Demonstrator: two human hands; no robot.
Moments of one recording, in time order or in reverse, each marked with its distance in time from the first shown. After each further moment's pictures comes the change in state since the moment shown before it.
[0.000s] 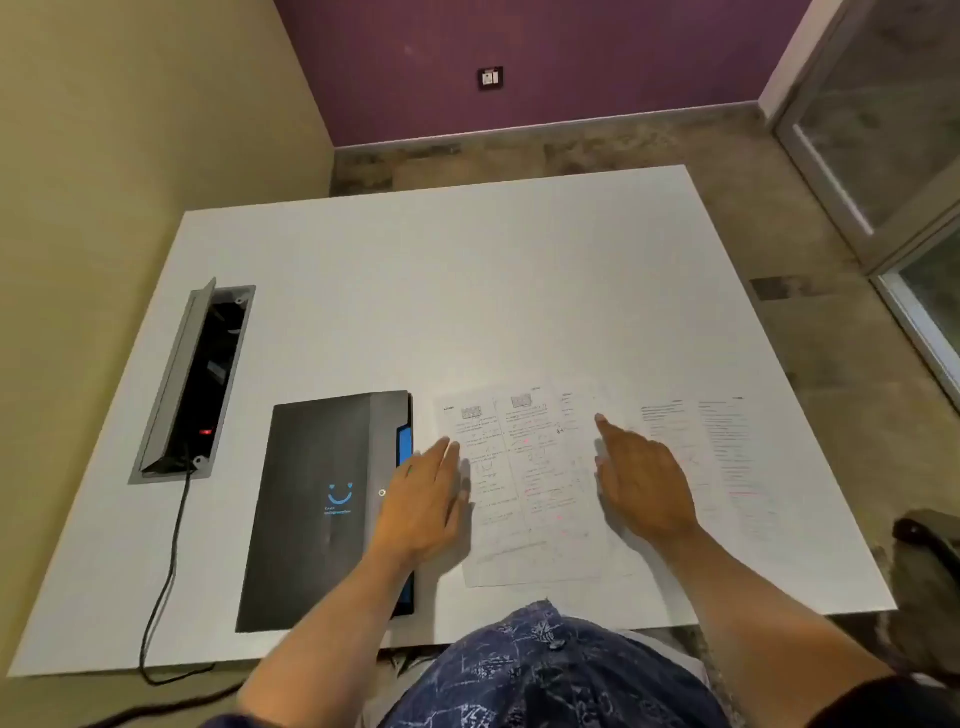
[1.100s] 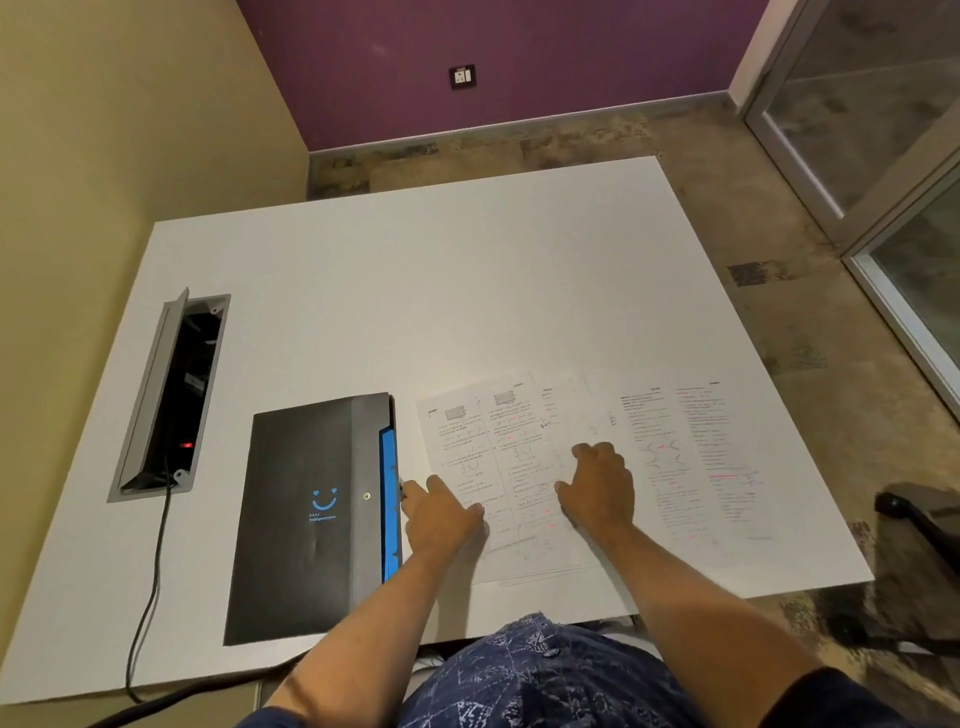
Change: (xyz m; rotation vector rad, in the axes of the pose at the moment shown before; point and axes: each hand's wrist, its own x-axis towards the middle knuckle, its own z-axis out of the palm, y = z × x) left_hand 0.020 0.057 0.031 -0.417 -0.270 -0.815; right_hand 0.004 -0.041 0.027 0.148 -0.383 0.595
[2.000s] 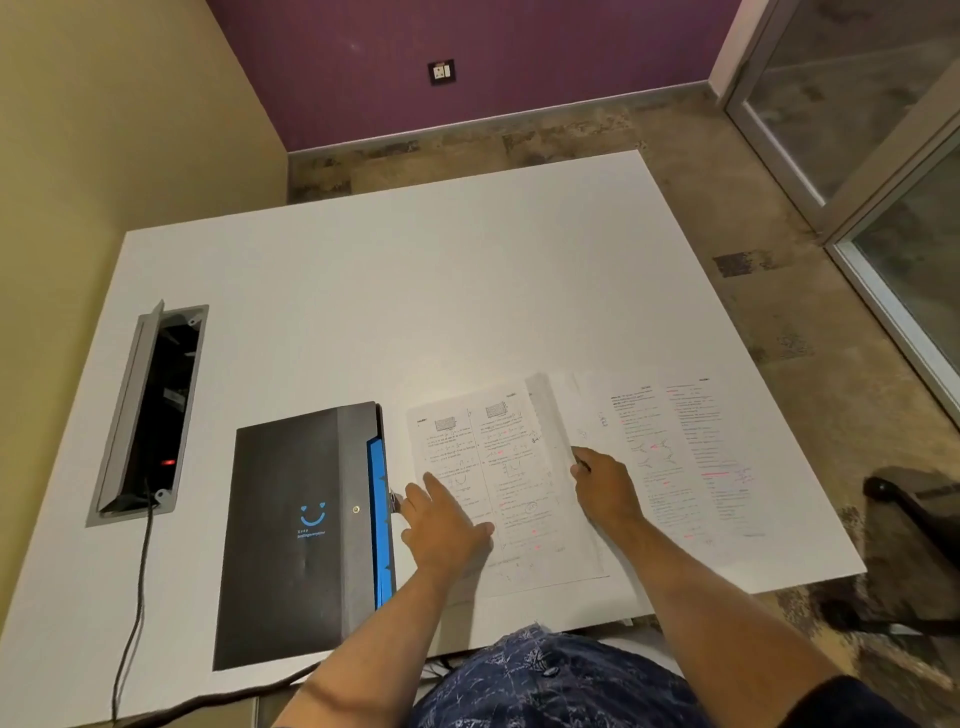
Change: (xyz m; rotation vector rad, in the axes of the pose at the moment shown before) left_hand -0.003 0.009 0.011 0.172 0.050 0.078; right_hand 0.013 0.024 -0.005 0.457 -0.071 0.054
